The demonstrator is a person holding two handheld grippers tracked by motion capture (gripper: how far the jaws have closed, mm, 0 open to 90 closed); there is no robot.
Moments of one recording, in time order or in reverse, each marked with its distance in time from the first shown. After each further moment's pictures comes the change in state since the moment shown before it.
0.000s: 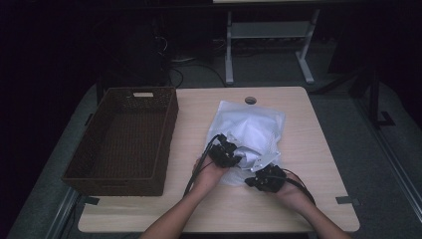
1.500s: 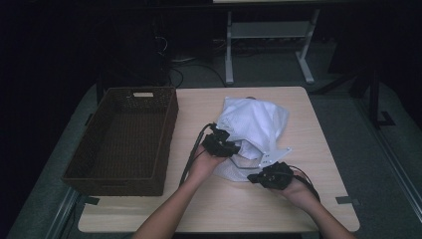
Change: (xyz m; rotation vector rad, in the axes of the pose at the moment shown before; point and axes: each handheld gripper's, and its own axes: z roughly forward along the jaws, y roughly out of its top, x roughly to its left) left arm 0.025 0.007 -0.031 -0.095 -0.046 -0.056; right arm -0.006 0.000 -0.024 -0.091 0.035 0.009
